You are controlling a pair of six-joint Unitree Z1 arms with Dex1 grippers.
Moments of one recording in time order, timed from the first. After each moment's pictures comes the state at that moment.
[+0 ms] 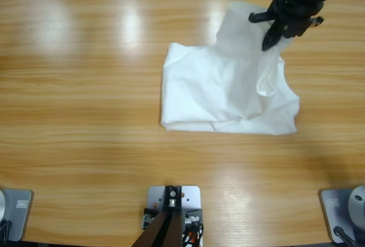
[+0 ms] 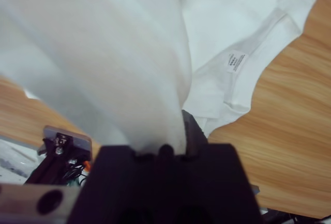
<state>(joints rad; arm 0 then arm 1) -0.56 2.00 -2.26 1.51 -0.26 -0.25 0.50 2.02 -1.88 1.42 0.15 0.19</state>
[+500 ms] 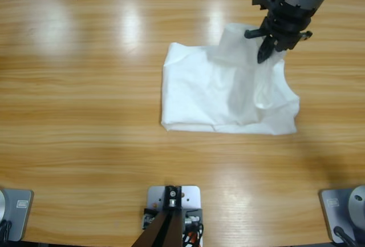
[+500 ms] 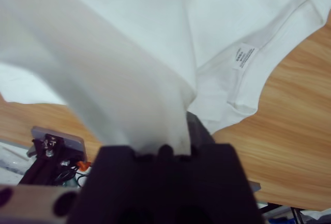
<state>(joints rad) -0.55 2.00 -2.25 1.51 -0.26 -0.24 0.50 2.07 -1.83 1.40 0.16 0.18</state>
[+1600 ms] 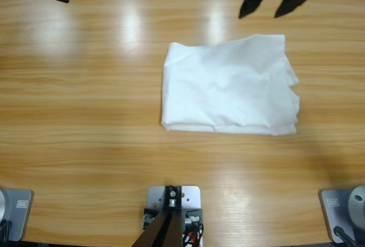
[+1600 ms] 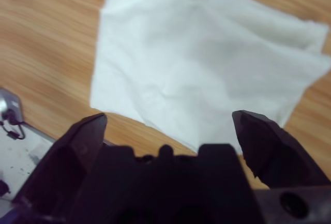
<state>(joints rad) -0.55 1.96 -2.19 1.51 -0.25 -0.24 0.45 1.95 -1.96 1.33 0.31 0.13</state>
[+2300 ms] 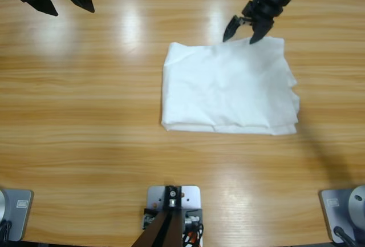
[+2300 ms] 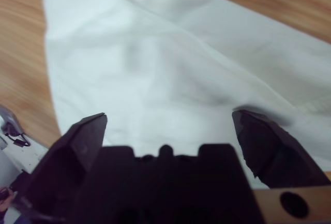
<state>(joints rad) -0.49 1.95 -2.09 1.51 -0.23 -0.22 0.34 2.22 -1.91 1.22 0.41 0.07</state>
